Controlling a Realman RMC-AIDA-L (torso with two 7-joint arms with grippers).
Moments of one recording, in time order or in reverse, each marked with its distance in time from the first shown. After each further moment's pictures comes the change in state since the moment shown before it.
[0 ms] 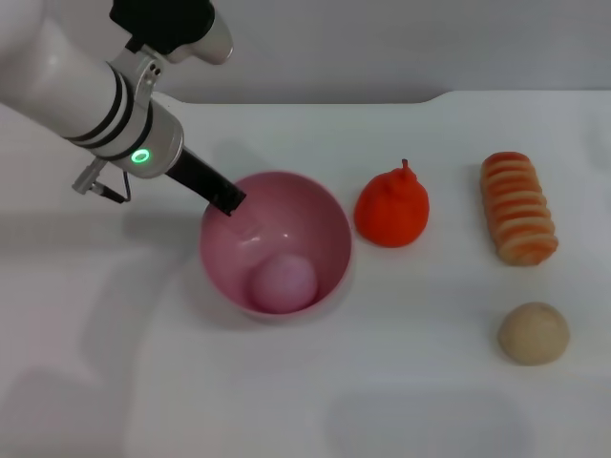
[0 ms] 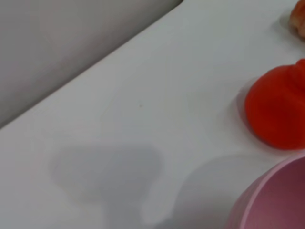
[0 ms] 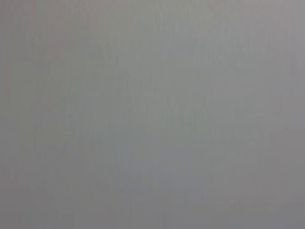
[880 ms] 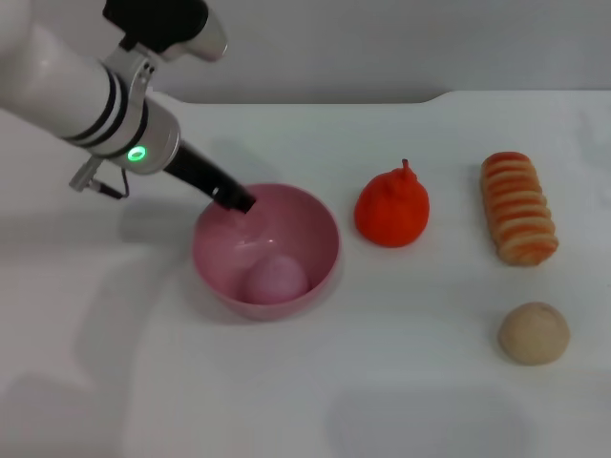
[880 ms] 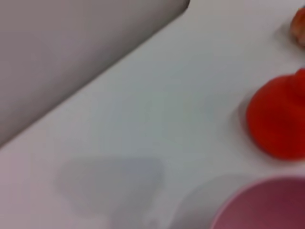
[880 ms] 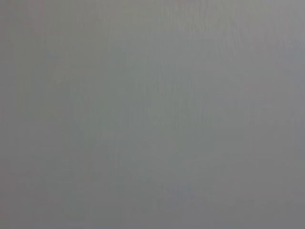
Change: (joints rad) left arm 0.031 -0.002 0.003 0.037 -0.005 -0.010 0.013; right arm 0.022 0.001 -0.008 0.008 0.002 -0.004 0.007
